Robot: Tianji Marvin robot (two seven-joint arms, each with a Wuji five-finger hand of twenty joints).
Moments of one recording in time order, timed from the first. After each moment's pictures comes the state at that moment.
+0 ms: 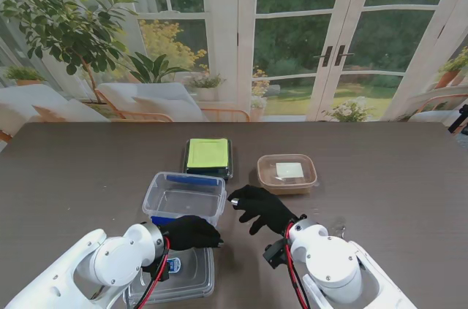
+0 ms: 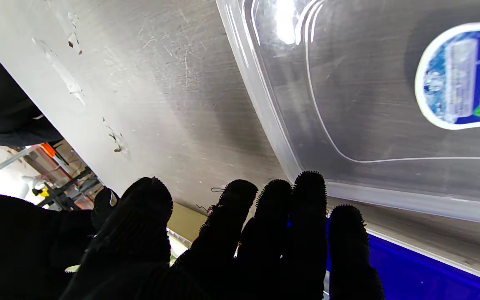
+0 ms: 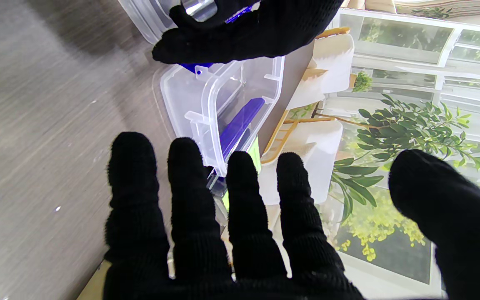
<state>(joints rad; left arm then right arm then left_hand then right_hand) 1.57 -1.01 -1.08 -1.74 0.47 0.09 -0.45 -1.63 -1.15 1.09 -1.84 -0.01 0.30 0.06 0.88 -0.09 0.15 -0.06 0.75 0.33 0.13 0.14 0.79 0.34 0.11 0.31 0.52 0.34 0.59 0.50 0.08 0.24 0.88 0.47 0.13 -0.47 1.07 -0.08 0.47 0.04 0.72 0.26 0.60 0.14 0.59 0.33 0.70 0.26 0.37 0.33 0.54 0.34 1.07 0.52</state>
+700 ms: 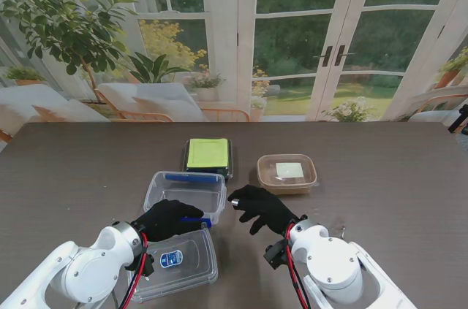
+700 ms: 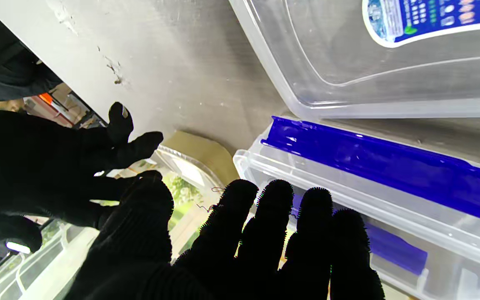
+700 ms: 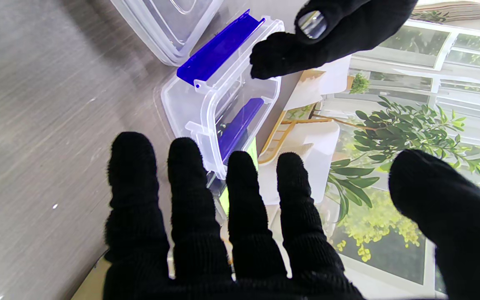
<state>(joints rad) 1.76 -1.04 -1.29 -1.88 0.57 -0.01 -0.30 -1.64 -1.15 1.10 -1.84 -0.02 0.28 0.06 0.88 -0.09 0.14 -0.06 0.75 0.33 0.13 0.14 0.79 0.33 0.11 0.31 0.46 0.33 0.34 0.40 0.06 0.23 0.84 0.45 0.13 -0.47 1.07 -0.08 0.47 0.04 0.72 0.26 0.60 0.14 0.59 0.33 0.70 0.26 0.37 0.33 0.54 0.34 1.07 0.52</state>
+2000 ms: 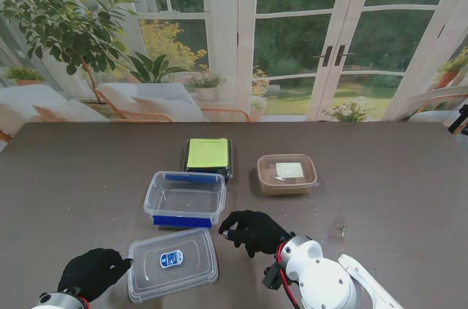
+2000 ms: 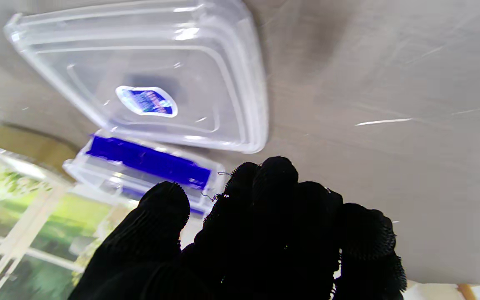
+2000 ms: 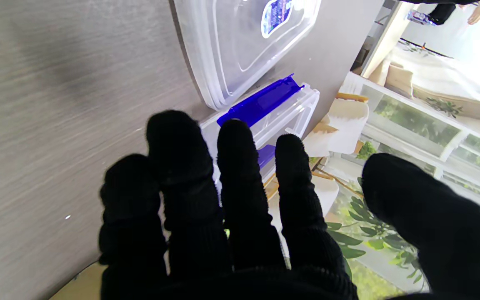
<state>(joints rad) 2.34 -1.09 -1.55 -2.19 0.92 0.34 -0.09 -1.65 -1.10 1.02 -1.83 -0.29 0.18 0.14 0.91 -0.09 0.28 -0.06 0.89 0.36 0.20 0.18 1.02 0.36 0.78 1.14 0.81 0.43 1.29 1.05 0.41 0.45 1.44 1.09 0.18 -0.45 1.21 -0.08 0.66 0.03 0.68 0.25 0.94 0.17 0.86 0.61 1.08 0.26 1.08 0.65 0.57 0.39 1.54 0.69</state>
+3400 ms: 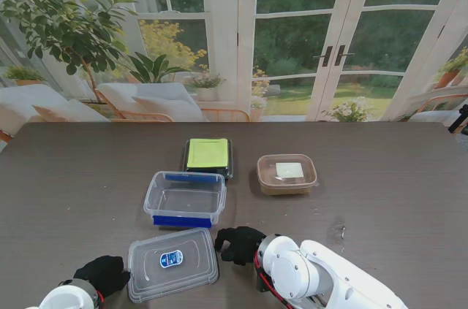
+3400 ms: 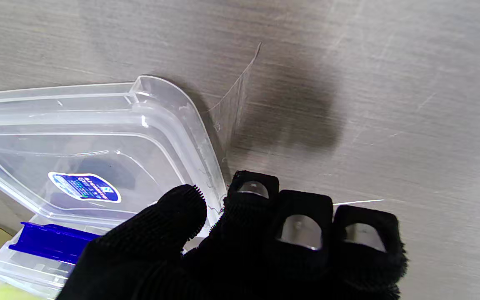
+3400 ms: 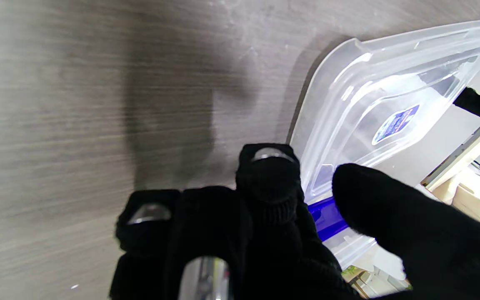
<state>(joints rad) 2.15 -1.04 -1.47 -2.06 0.97 0.45 -0.39 -1.35 -1.07 0.68 -1.61 -0.47 0.30 0.25 0.86 -0.17 0.58 -0.07 0.78 0.44 0.08 0.10 1.19 0.18 1.07 1.31 1.14 0.24 1.56 0.97 0.83 0.36 1.75 0.83 0.21 -0.43 1.37 -0.03 0.41 0.13 0.73 0.26 1.35 -0.05 1.11 0.90 1.30 -0.01 1.72 1.05 0.69 0.11 1.87 0.82</state>
